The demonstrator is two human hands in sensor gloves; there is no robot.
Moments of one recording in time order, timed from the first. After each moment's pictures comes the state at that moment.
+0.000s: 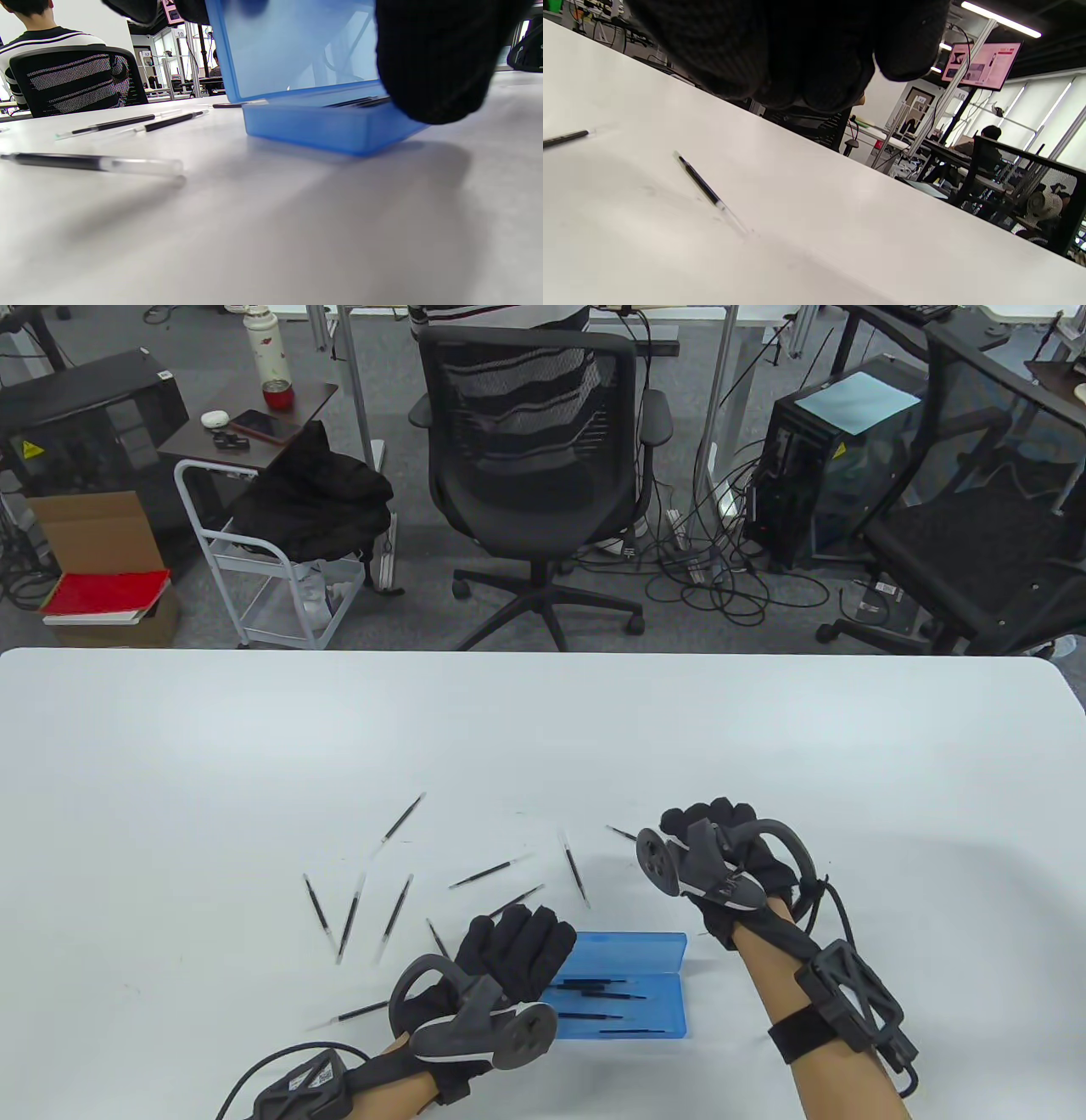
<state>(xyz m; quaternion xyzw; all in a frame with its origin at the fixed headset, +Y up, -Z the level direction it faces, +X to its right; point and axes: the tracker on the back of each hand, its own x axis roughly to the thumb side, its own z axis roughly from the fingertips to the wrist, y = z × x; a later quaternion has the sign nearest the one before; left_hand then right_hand) -0.077 -0.748 -0.265 -0.01 -0.34 -0.07 0.94 0.144 -0.685 -0.394 -0.12 0.02 -0.98 0.17</state>
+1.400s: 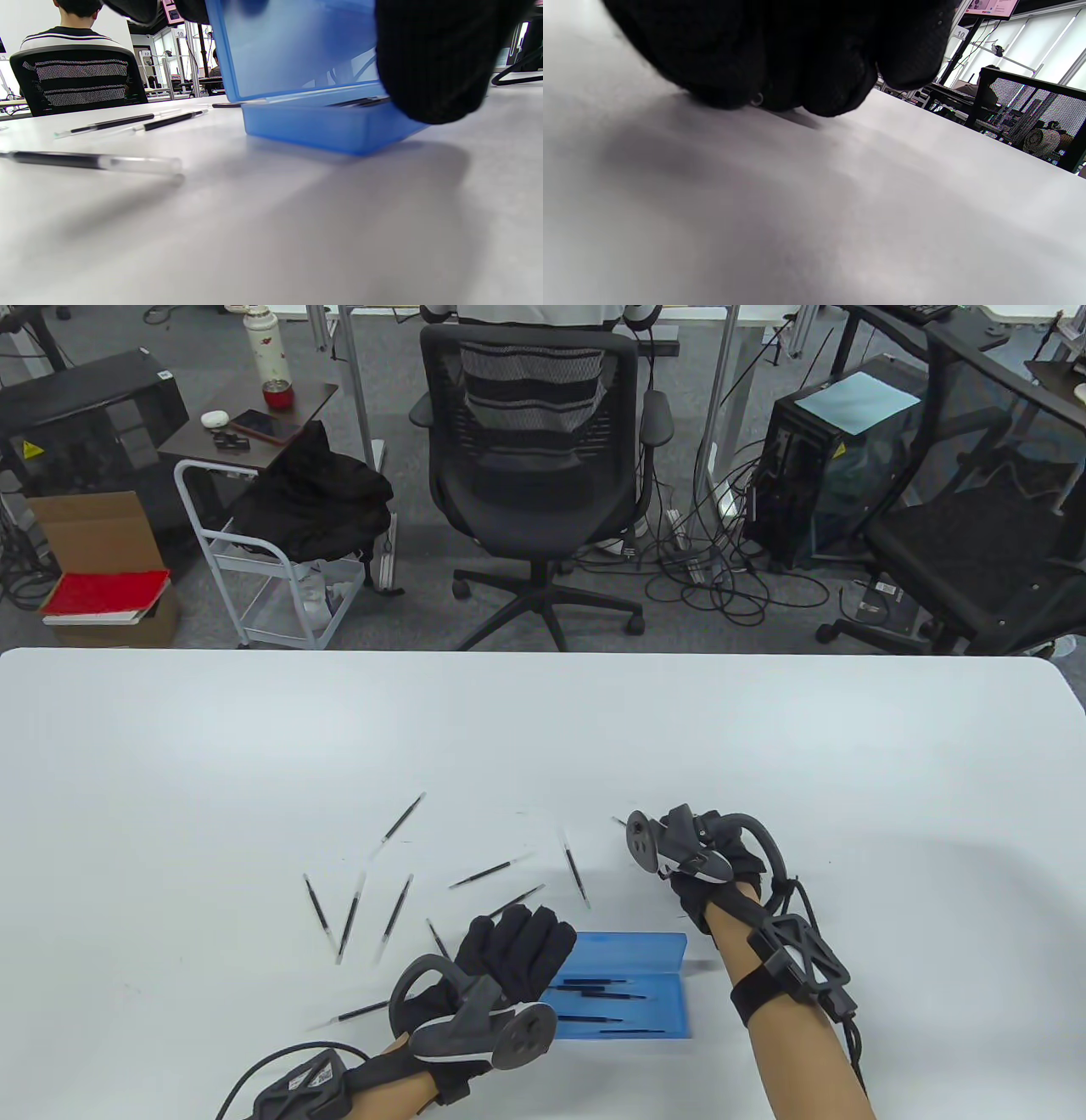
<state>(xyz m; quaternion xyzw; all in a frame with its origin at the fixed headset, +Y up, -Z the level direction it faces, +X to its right) -0.077 -0.748 -0.265 -0.01 -0.34 -0.06 0.94 0.144 -0.745 -0.436 -0.08 -0.05 -0.98 0.16</state>
